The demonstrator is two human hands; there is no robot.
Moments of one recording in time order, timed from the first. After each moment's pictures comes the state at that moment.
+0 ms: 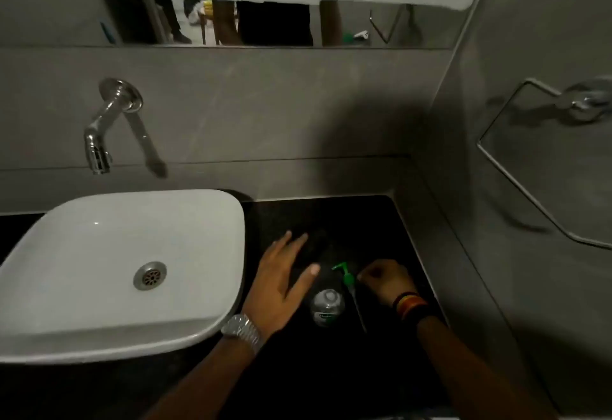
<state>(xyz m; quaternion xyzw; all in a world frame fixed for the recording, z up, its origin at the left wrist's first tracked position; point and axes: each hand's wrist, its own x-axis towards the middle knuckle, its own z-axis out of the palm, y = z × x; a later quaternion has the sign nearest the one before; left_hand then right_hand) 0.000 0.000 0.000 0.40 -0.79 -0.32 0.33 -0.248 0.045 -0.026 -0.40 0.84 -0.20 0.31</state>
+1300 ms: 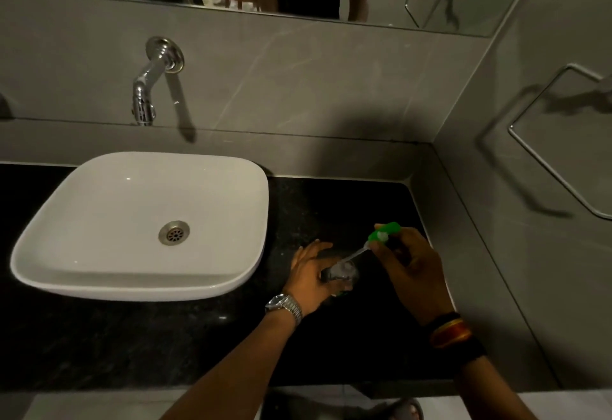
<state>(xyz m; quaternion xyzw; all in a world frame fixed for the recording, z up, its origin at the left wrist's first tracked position) -0.015 0.015 -0.075 0.41 -0.79 -0.39 0.23 -0.178 0.110 0.067 -0.49 0.69 -0.48 0.24</state>
